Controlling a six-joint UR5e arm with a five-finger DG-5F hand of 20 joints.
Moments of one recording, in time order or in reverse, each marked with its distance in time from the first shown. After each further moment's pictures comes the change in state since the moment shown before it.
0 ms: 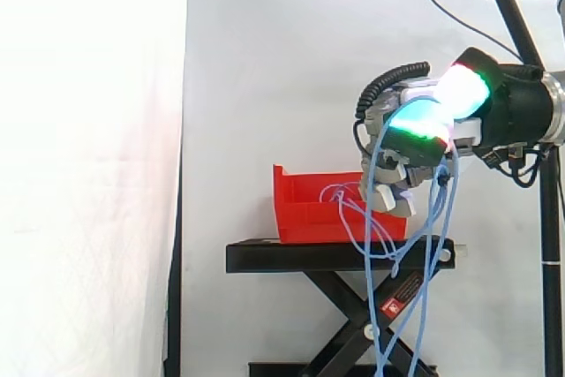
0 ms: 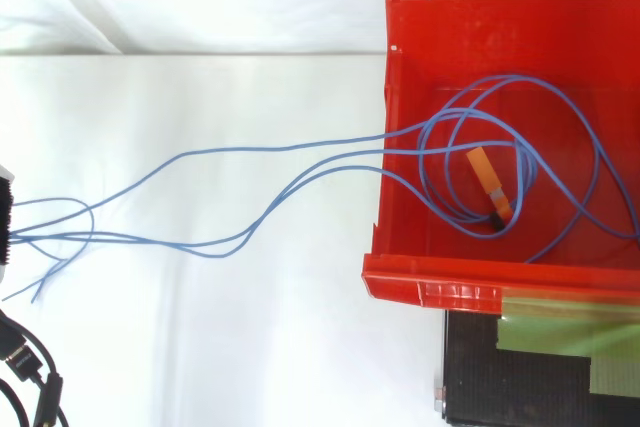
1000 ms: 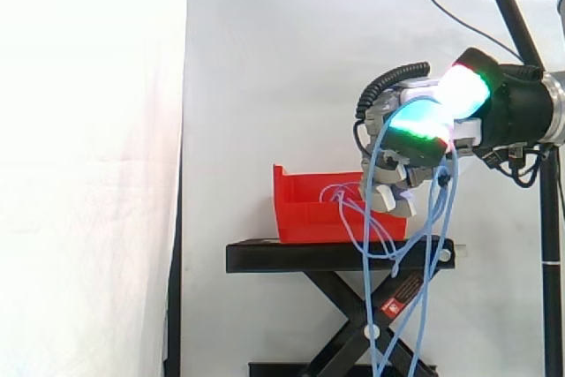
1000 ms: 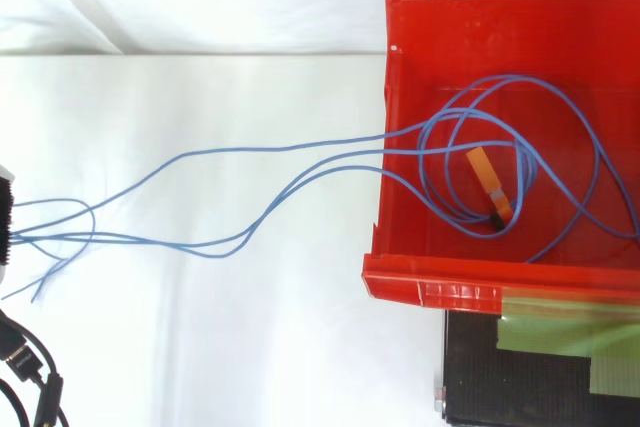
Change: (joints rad) arm 0.000 0.000 0.000 0.000 0.000 0.000
